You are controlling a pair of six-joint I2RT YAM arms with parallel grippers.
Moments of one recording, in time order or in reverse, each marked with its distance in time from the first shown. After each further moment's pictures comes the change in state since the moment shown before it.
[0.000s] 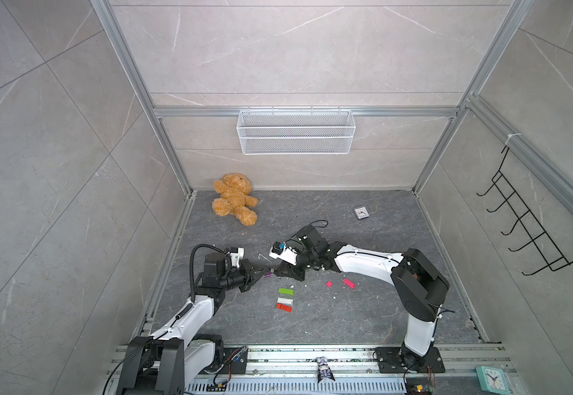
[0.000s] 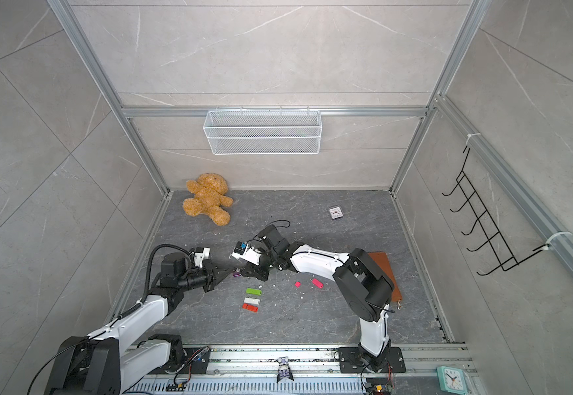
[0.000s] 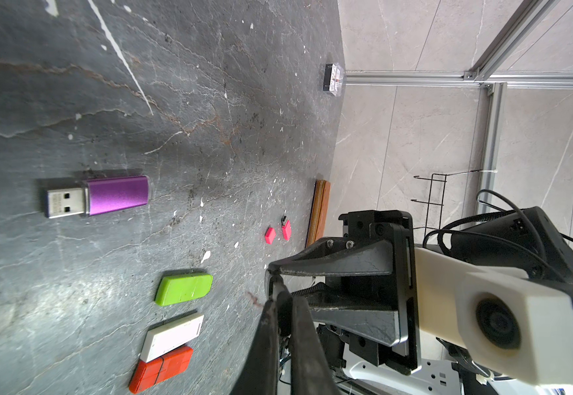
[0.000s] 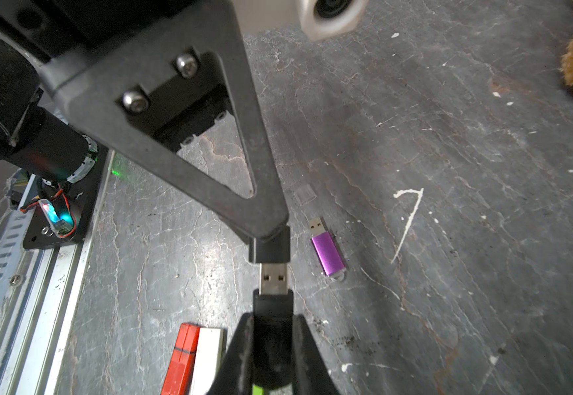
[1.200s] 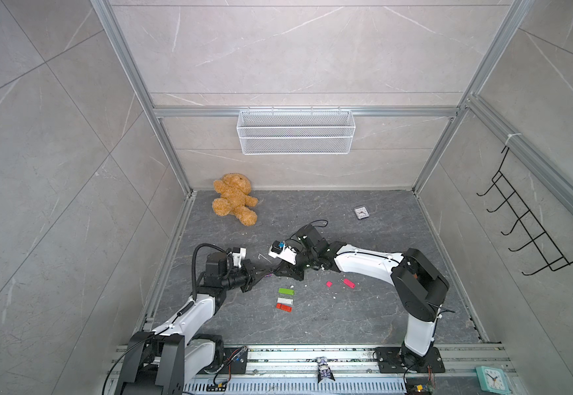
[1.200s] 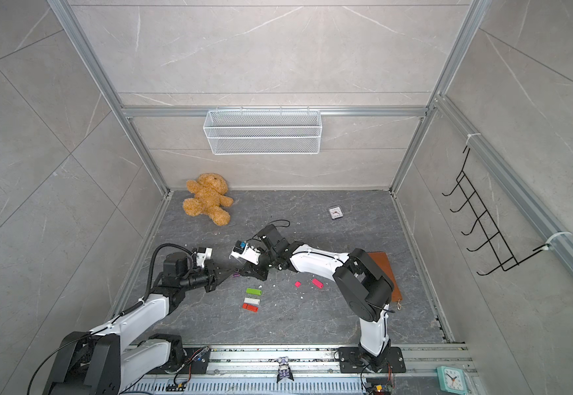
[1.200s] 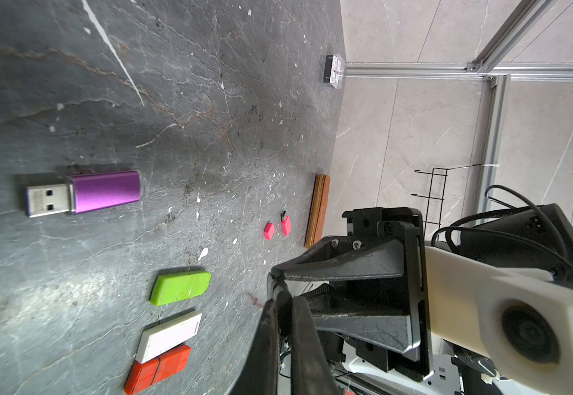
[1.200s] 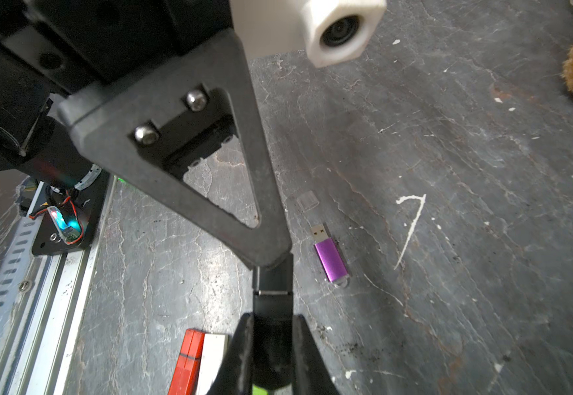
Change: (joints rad) left arm -0.028 0.032 0.003 0.019 0.002 -0.005; right arm 0.002 0.000 0.004 0.010 -0.002 0.019
